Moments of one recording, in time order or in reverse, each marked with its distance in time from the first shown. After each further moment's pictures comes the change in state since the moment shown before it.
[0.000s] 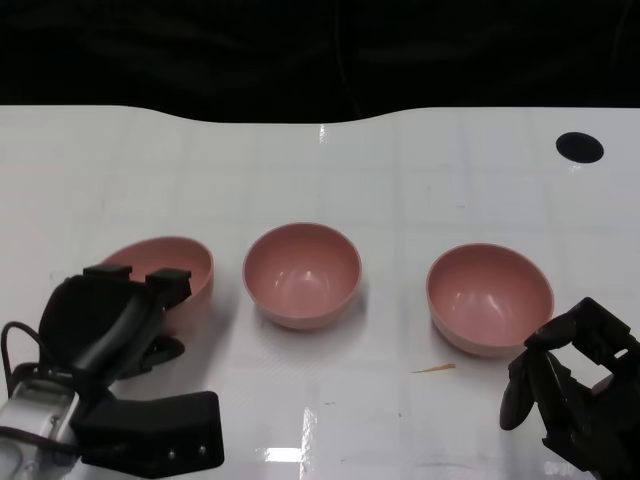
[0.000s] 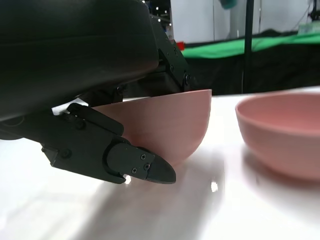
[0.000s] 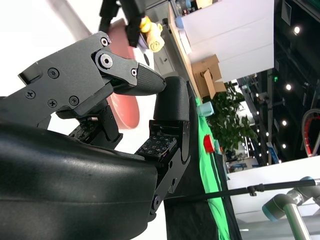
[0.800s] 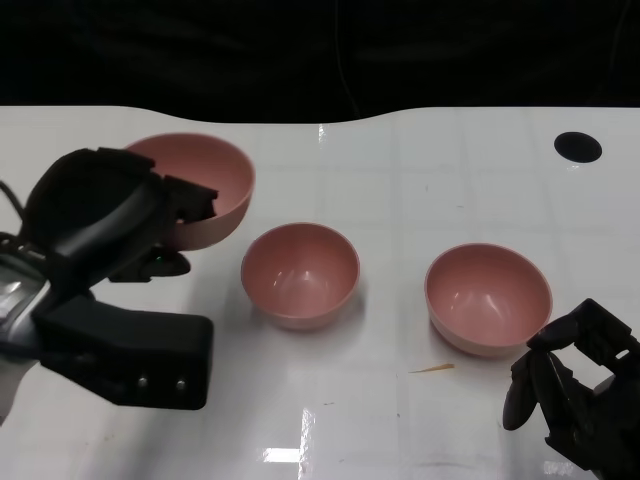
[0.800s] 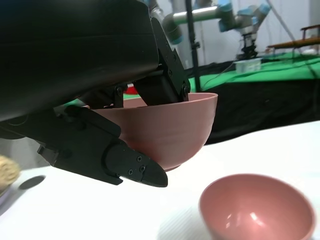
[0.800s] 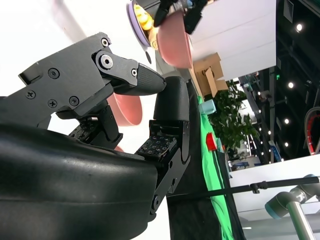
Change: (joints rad) left arm -0.120 0.131 0.101 -0.390 -0.085 -0.048 -0.427; right arm -0.013 -0.005 -0.013 0.034 0.004 -0.004 0.015
